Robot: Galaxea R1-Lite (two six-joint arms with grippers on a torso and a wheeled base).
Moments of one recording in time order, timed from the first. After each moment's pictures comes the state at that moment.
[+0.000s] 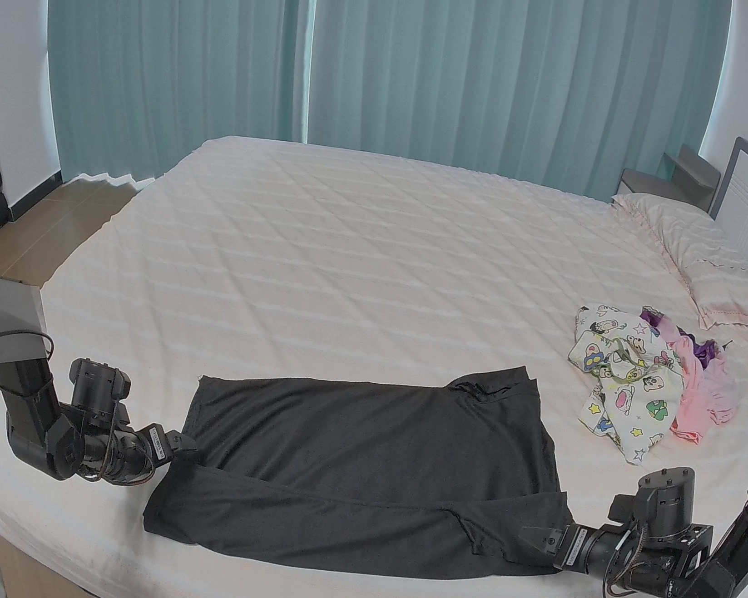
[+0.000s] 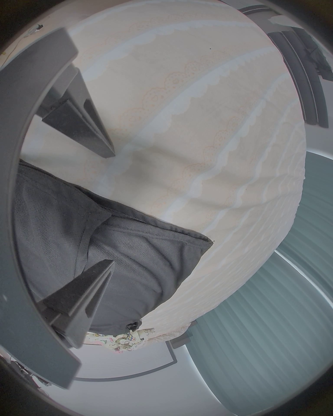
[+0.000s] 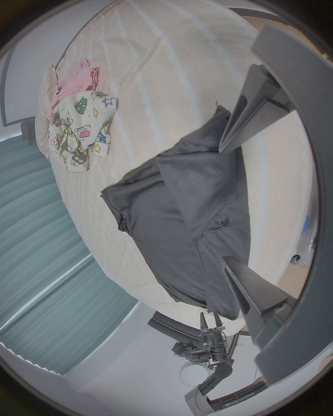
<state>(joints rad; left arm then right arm) -0.02 2.25 -0.55 -0.84 -0.19 -0.62 0.36 1.96 -0.14 -1.07 0.01 0.55</state>
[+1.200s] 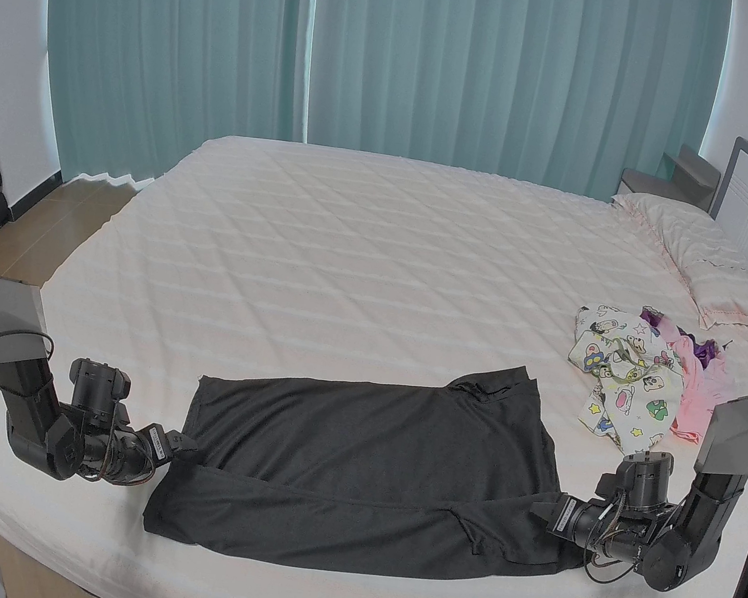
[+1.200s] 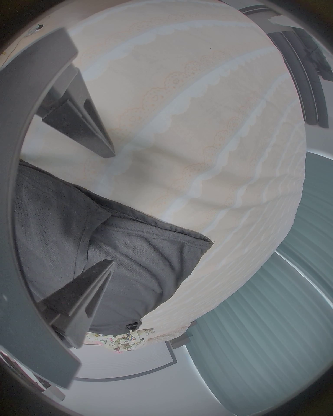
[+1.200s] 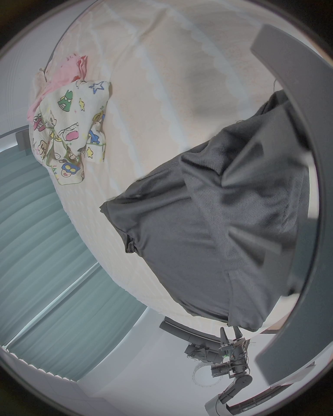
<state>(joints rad) -0.02 2.25 -0.55 -0.83 -0.19 -0.62 0.20 2.26 -0.33 -1.23 0.12 0.51</state>
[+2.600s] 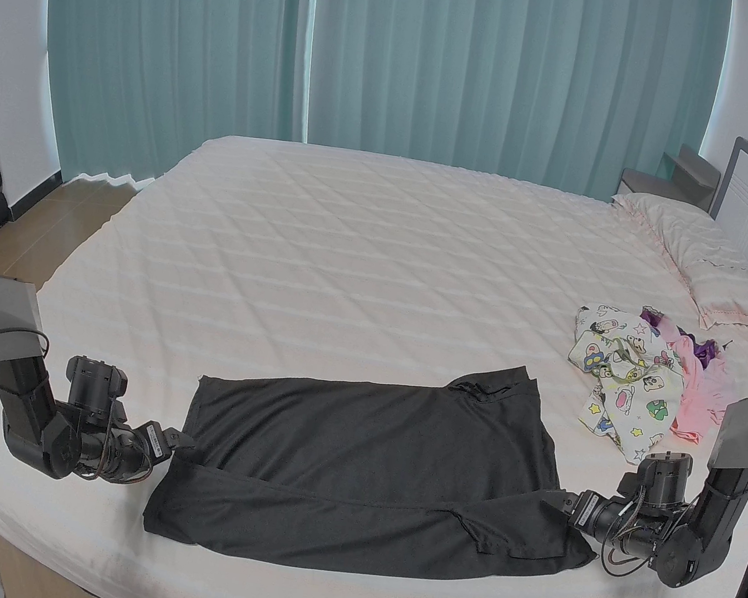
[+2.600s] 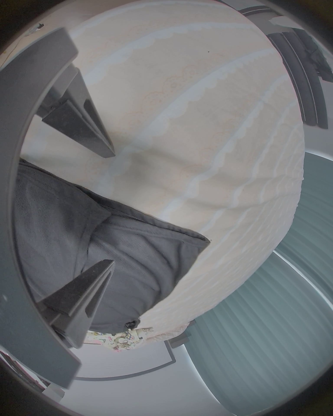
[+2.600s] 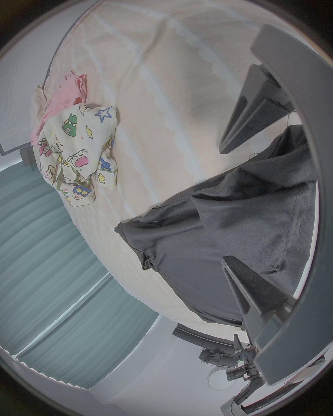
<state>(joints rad) -0.01 2.23 -0.54 -0.83 -0.19 -0.62 0.10 2.27 -0.31 -1.27 0.12 0.51</state>
